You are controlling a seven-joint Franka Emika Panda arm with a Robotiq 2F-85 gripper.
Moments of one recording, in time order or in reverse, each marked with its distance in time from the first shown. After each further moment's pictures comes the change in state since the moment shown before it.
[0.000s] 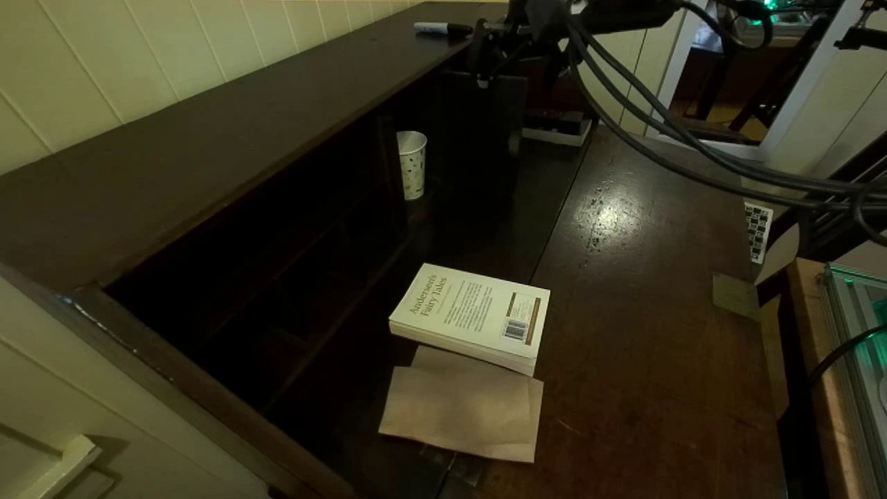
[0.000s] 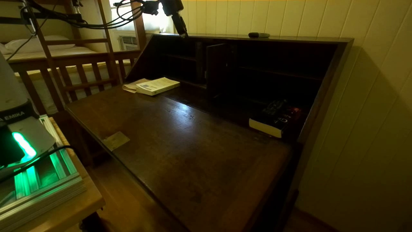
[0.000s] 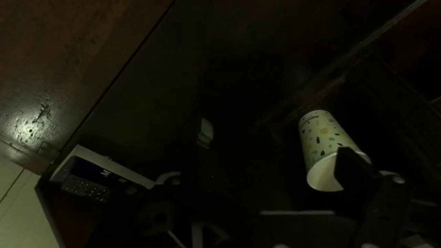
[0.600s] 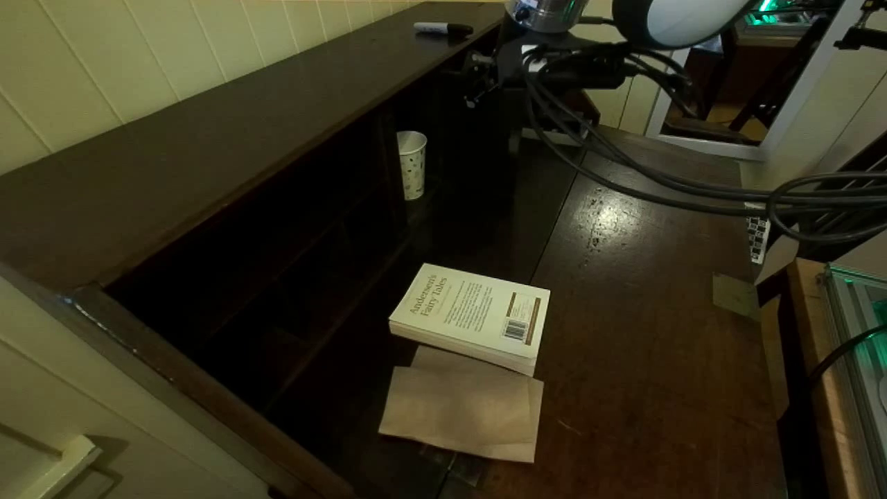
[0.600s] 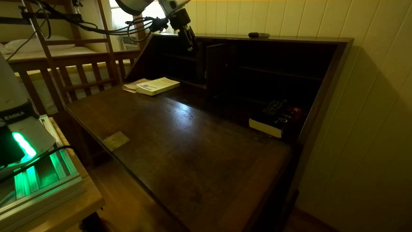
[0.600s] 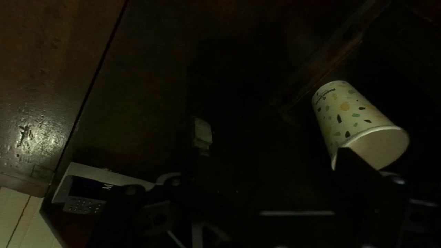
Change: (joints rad) arm -0.008 0.123 -0.044 0.001 -0.181 0.184 0.300
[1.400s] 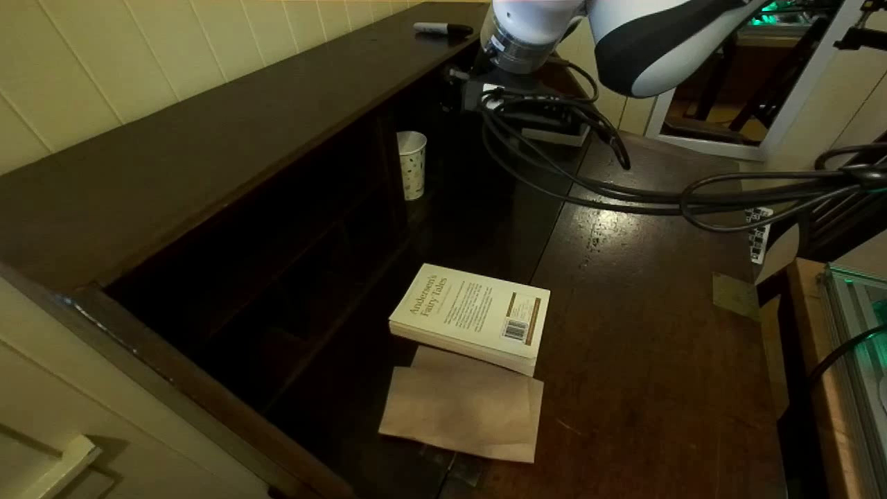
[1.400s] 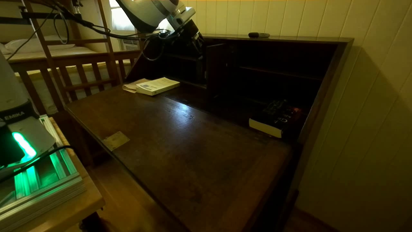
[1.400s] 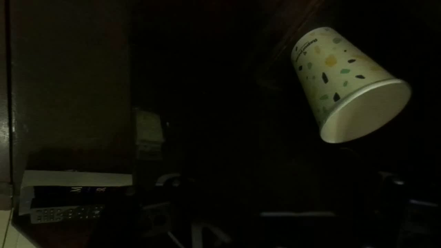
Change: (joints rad) arm 0.029 0.163 -0.078 0.107 -0.414 0.174 0.510
